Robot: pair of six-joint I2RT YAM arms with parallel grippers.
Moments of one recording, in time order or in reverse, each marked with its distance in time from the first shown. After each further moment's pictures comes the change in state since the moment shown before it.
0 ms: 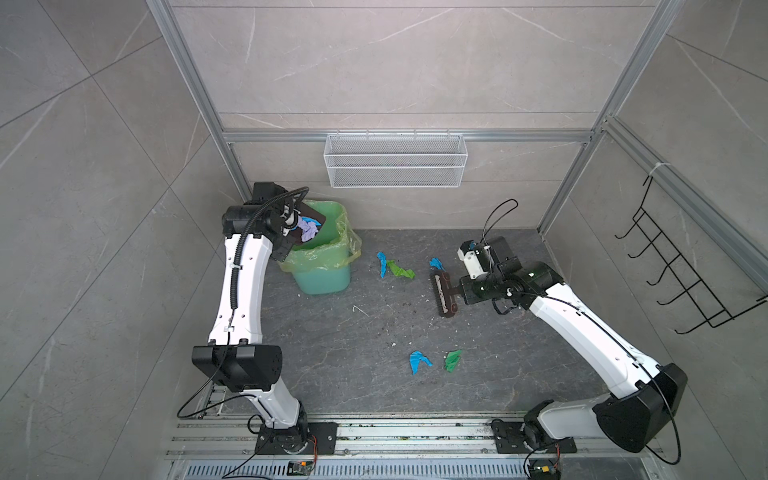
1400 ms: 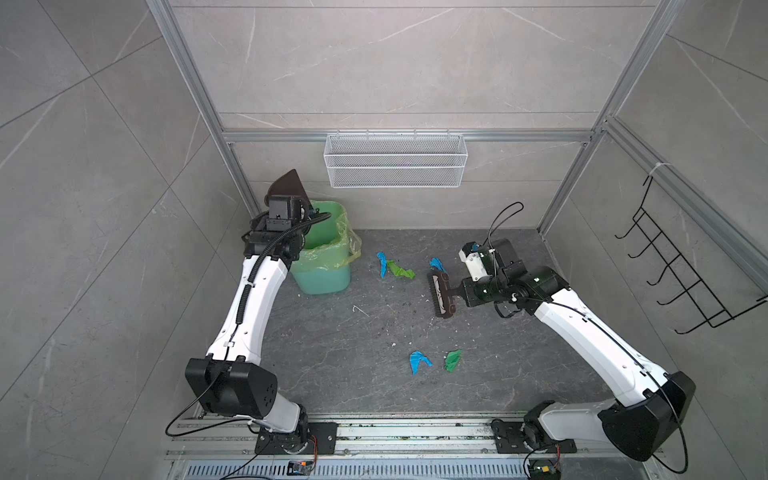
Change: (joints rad) left arm -0.105 -0.174 -0.370 0.590 -0.368 0.529; right arm -0.002 -0.050 -0.039 0.028 -0.059 0.003
